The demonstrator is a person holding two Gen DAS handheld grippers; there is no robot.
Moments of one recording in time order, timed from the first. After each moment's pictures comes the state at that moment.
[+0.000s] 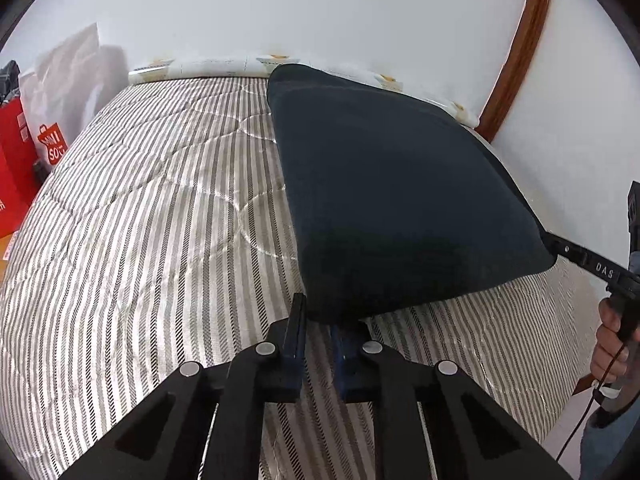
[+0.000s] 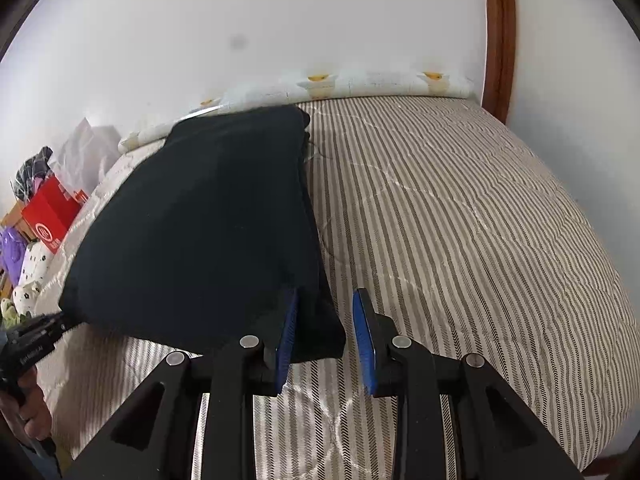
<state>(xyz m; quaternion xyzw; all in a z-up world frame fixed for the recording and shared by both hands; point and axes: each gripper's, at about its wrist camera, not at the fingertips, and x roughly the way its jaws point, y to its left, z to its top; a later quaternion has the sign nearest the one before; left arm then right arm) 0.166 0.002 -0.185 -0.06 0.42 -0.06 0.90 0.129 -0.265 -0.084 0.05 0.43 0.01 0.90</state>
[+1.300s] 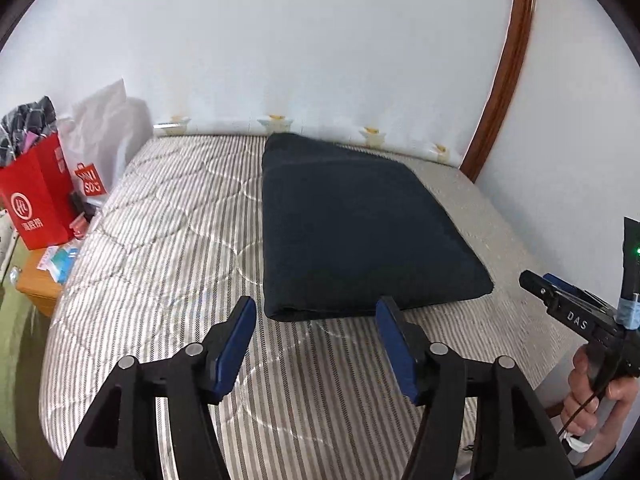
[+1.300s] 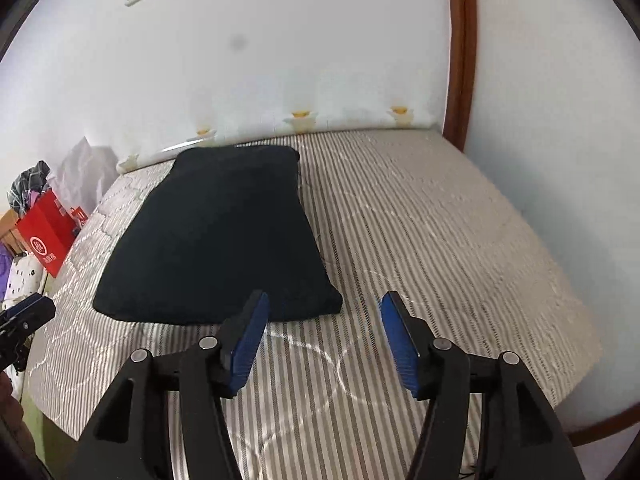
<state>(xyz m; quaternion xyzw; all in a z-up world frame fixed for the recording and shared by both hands) 0.095 -0.032 -0.094 -0.06 0.36 -0.03 0.93 0.057 -0.247 -0.021 0.03 0.39 -0.05 0.92</state>
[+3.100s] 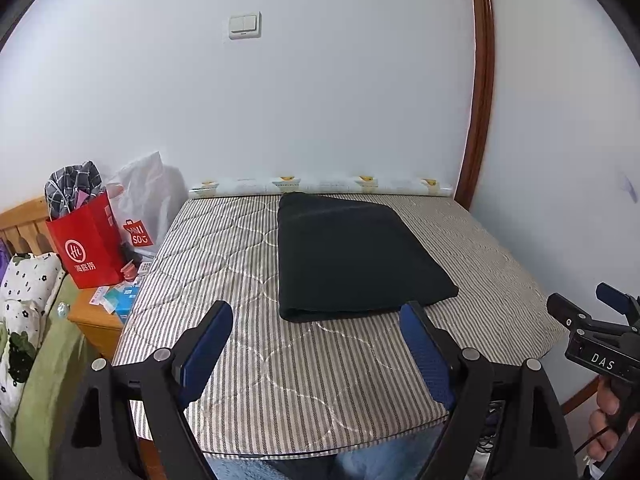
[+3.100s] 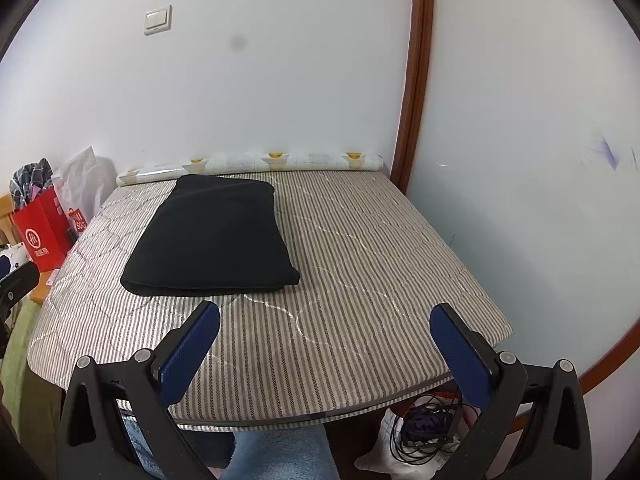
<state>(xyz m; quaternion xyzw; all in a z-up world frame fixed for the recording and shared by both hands) -0.006 -0.074 -0.026 0.00 0.28 0.02 0.96 -0.072 -0.229 0.056 -0.02 0.33 -0.11 0.94</state>
